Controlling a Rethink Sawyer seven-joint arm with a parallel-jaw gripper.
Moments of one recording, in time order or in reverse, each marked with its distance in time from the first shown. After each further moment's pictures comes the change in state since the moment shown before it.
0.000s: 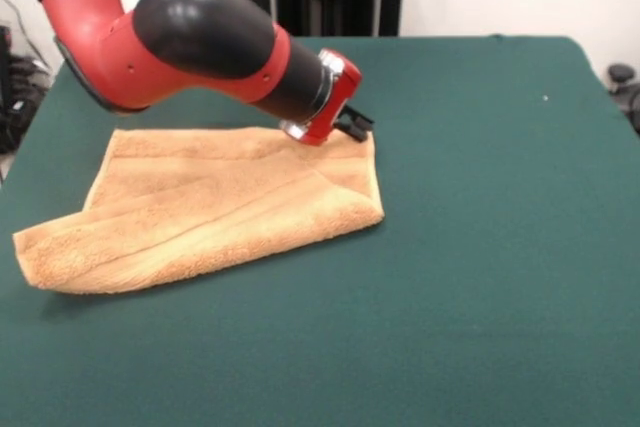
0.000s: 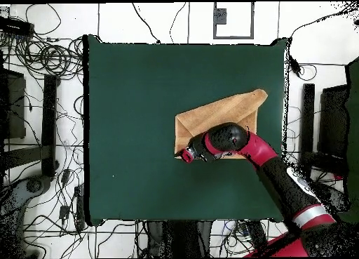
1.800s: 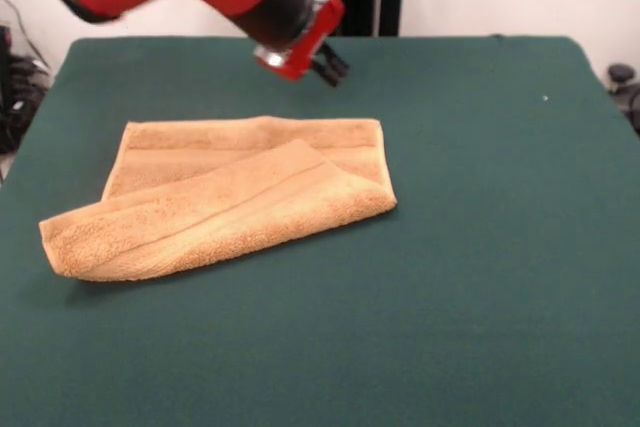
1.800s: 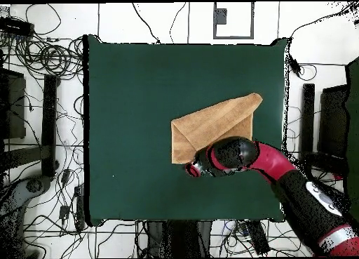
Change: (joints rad) arm -0.018 -0.251 -0.028 0.199 -0.001 -0.068 0.000
